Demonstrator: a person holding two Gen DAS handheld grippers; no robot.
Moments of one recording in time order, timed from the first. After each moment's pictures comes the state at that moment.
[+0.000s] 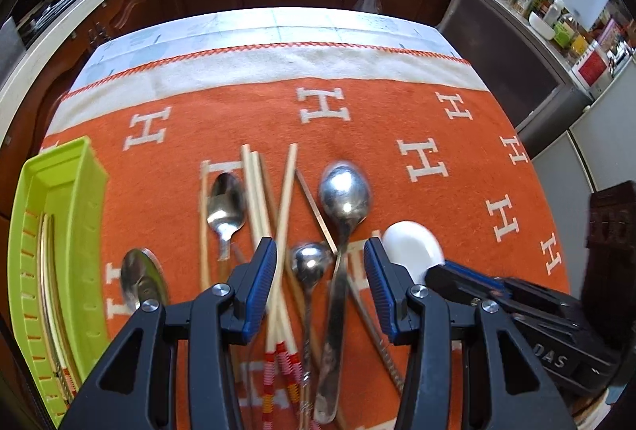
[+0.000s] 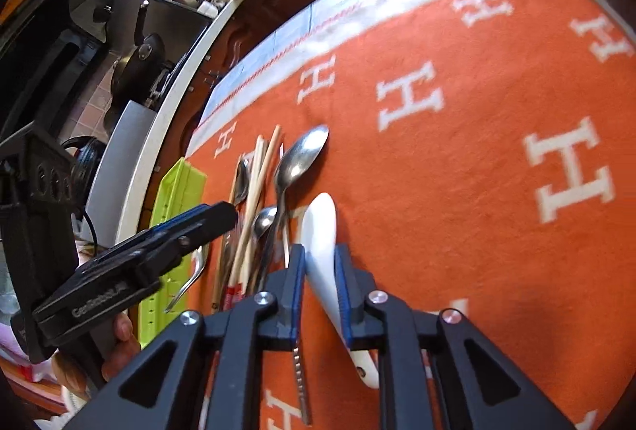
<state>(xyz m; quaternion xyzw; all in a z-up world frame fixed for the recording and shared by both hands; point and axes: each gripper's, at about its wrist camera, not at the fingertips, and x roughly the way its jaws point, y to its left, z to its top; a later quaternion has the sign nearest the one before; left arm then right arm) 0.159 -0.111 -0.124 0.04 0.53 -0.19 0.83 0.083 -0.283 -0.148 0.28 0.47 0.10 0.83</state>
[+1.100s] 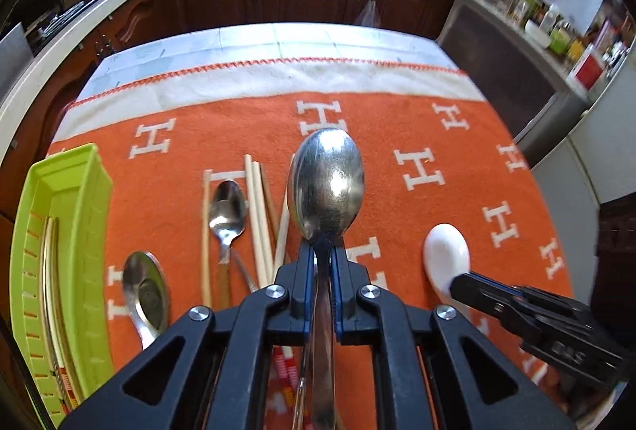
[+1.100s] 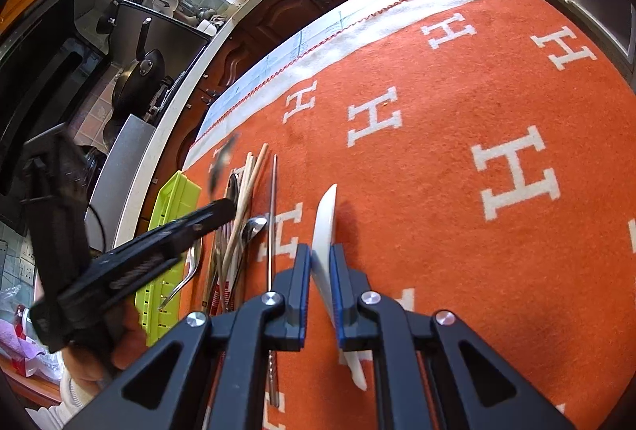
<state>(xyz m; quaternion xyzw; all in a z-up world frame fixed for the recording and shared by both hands) 0.145 -0.104 -0.112 0.03 0.50 -0.19 0.85 0.065 -0.299 -0.146 0.29 0.46 0.10 0.83</state>
